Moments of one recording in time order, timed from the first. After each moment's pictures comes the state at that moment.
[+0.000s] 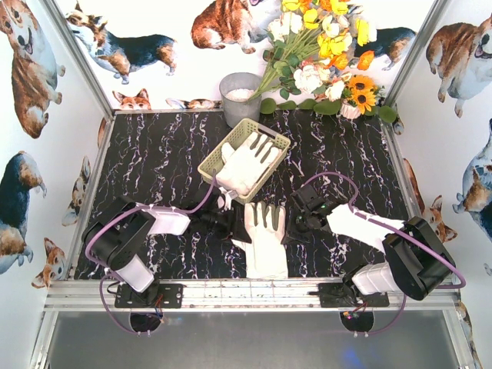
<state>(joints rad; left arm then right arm) -0.63 1.63 0.56 0.21 0.70 -0.82 0.58 1.34 0.61 -0.44 -0.23 0.87</state>
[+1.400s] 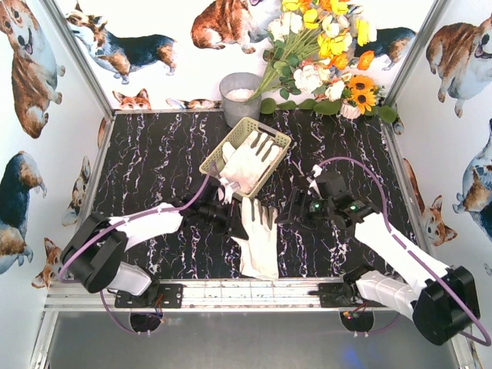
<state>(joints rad) -0.66 1.44 0.66 -0.07 0.70 -0.74 0.46 1.03 0.69 -0.53 -0.41 0.77</state>
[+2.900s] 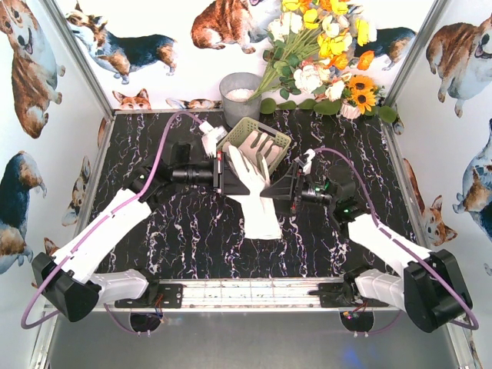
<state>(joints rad) -0.59 1.20 1.19 -0.43 0.72 -0.73 0.40 1.11 0.54 0.45 -0.92 1.39</state>
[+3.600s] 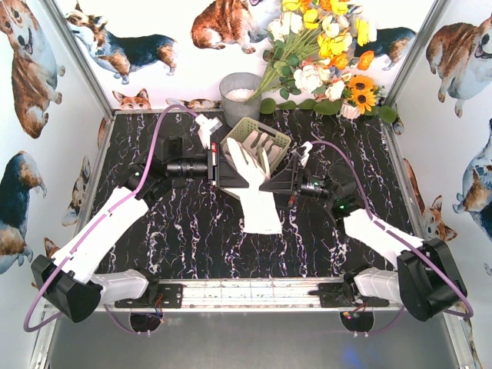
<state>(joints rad) -0.53 1.20 1.21 -0.35 0.85 -0.82 0.40 1.19 0.56 0.72 -0.97 1.52</state>
